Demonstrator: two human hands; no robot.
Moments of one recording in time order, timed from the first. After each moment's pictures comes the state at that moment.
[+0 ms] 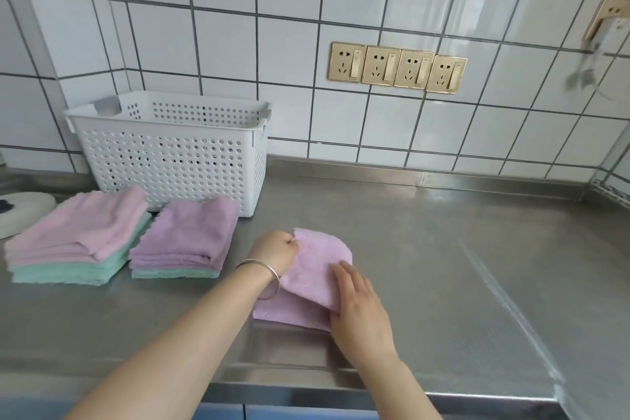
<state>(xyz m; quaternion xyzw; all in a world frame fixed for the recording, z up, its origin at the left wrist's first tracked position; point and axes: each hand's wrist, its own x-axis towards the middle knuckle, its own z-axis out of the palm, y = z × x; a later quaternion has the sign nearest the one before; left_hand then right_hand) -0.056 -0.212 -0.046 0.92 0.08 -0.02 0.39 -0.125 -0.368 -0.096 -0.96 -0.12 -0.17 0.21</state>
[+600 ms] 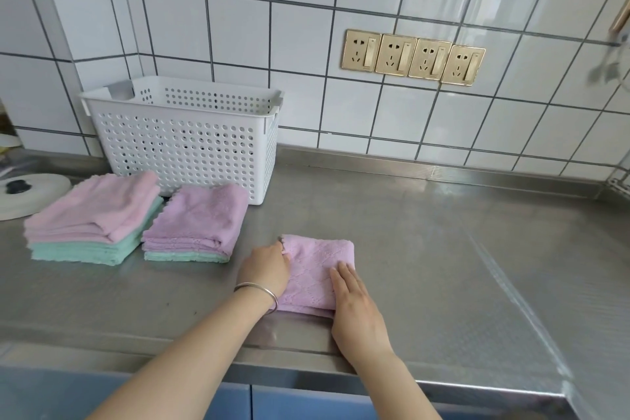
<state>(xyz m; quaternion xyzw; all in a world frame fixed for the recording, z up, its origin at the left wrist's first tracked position) -0.077 -0.198 -0.093 0.97 0.09 0.06 0.20 -0.133 -0.358 -0.100 -0.97 -0.14 -0.03 0.18</state>
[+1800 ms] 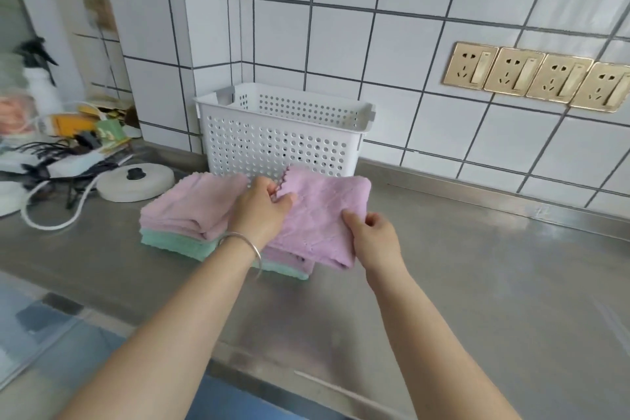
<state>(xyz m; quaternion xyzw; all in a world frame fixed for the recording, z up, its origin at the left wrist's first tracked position) -0.086 -0.073 0.002 0.87 0.20 0.22 0.39 -0.056 -0.236 -0.009 -0.79 -0.02 0.02 0.61</state>
